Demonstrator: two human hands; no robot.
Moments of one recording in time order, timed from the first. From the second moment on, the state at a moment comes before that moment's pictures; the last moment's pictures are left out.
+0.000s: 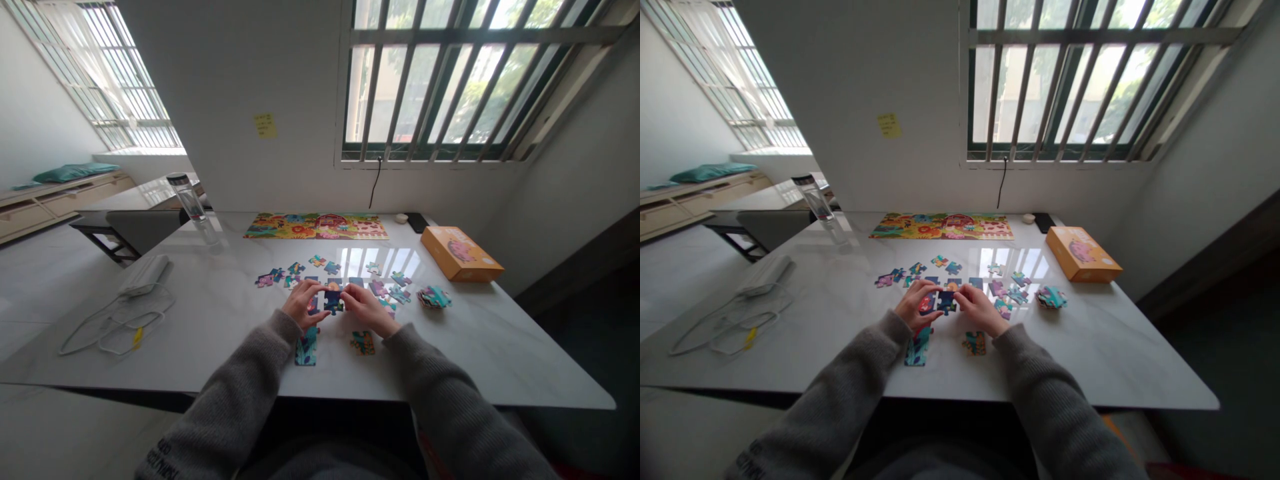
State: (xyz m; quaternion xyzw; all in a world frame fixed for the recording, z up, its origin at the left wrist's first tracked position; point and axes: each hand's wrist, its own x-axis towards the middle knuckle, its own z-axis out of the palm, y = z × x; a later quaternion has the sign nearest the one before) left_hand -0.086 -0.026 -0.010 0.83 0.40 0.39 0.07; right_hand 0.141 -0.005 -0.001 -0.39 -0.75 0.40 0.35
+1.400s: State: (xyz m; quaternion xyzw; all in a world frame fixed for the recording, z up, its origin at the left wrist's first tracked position) left_hand -0.097 -0.020 -0.015 0.78 0.59 0.19 0.05; right_hand 0.149 -0.001 -0.012 -0.32 -0.91 0.15 0.23
